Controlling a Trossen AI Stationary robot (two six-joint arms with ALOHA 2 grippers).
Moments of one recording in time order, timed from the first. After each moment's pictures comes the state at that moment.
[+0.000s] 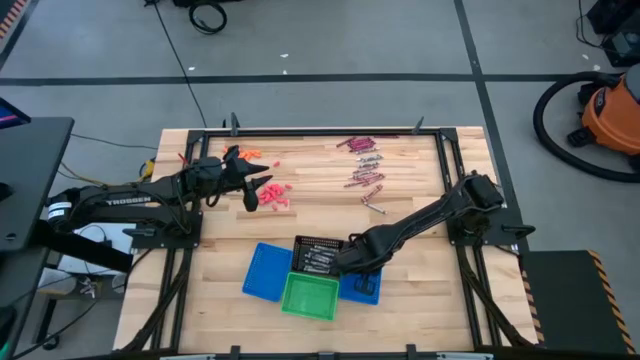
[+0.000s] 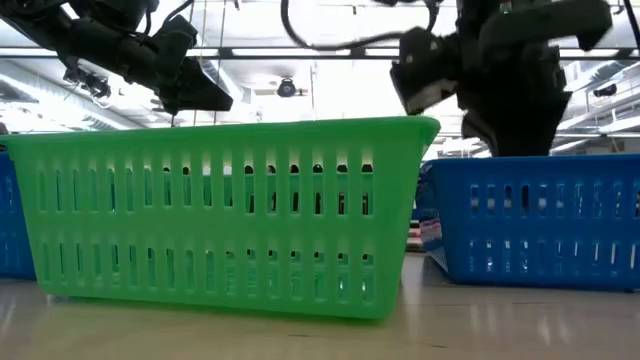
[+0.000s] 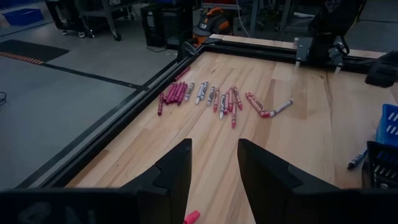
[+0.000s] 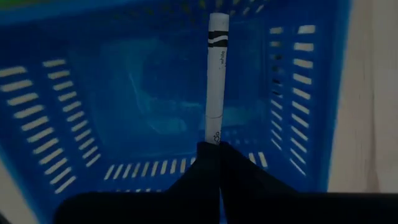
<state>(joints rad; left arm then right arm) 0.29 0.79 0.42 0.10 -0.13 -0.01 0.36 1.93 1.38 -1.01 -0.07 0.71</state>
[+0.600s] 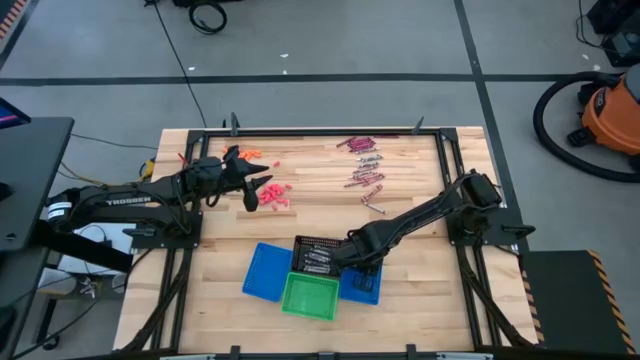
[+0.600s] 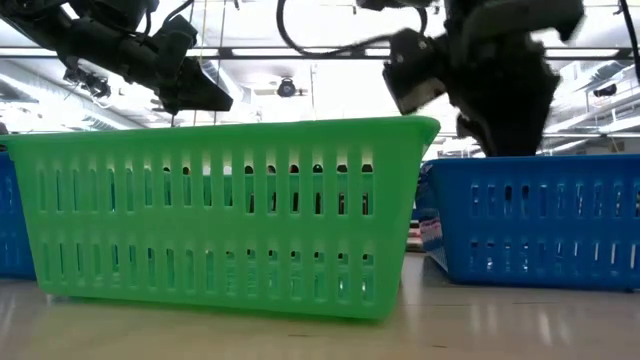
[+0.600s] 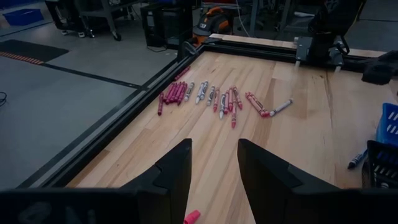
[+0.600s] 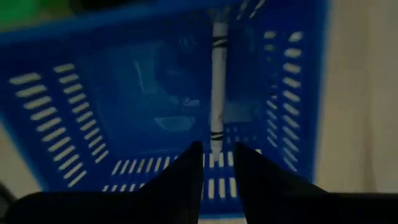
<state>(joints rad) 0.29 0.79 0.42 0.10 -0.13 0.00 0.32 1.92 1.41 -1.04 -0.13 0.69</state>
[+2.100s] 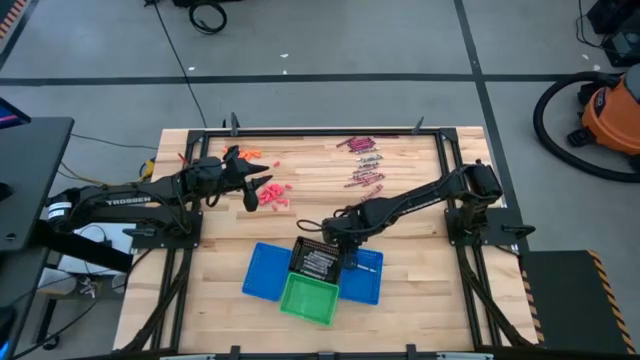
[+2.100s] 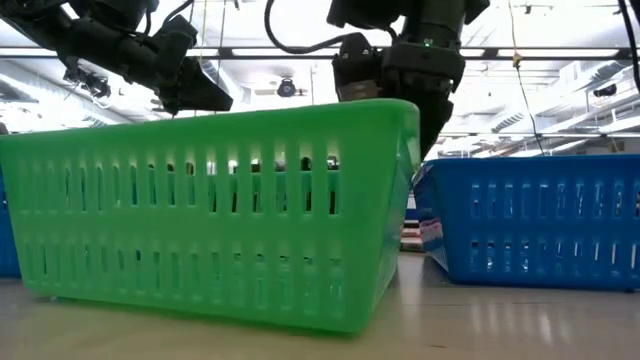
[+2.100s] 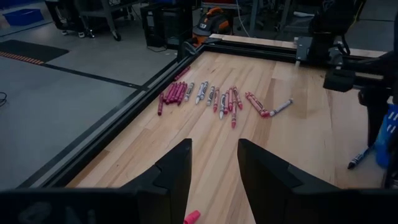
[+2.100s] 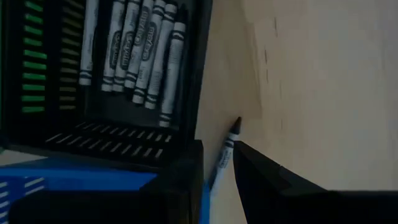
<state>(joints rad) 0.29 0.79 0.42 0.10 -0.13 0.00 0.17 1.88 1.35 -0.74 0.03 0.37</state>
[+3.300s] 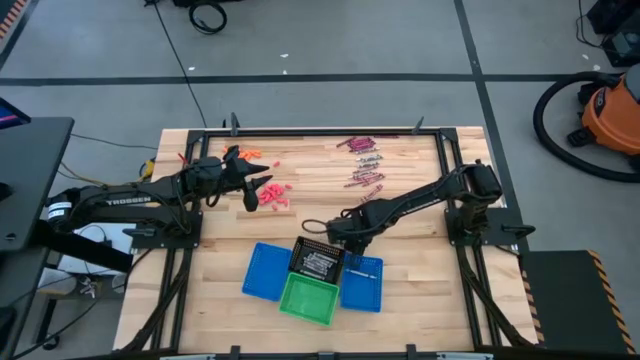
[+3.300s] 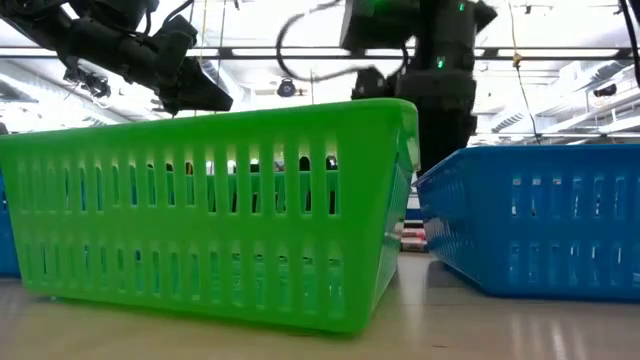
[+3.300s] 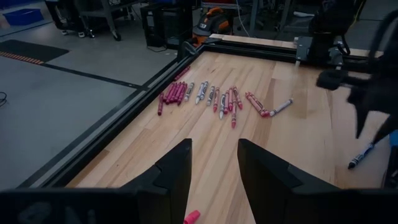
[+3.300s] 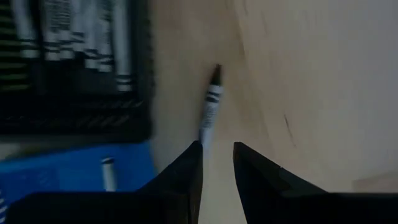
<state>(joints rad) 0.29 0.78 0.42 0.10 -0.13 0.00 0.16 1.88 1.29 -0.80 -0.02 0.53</state>
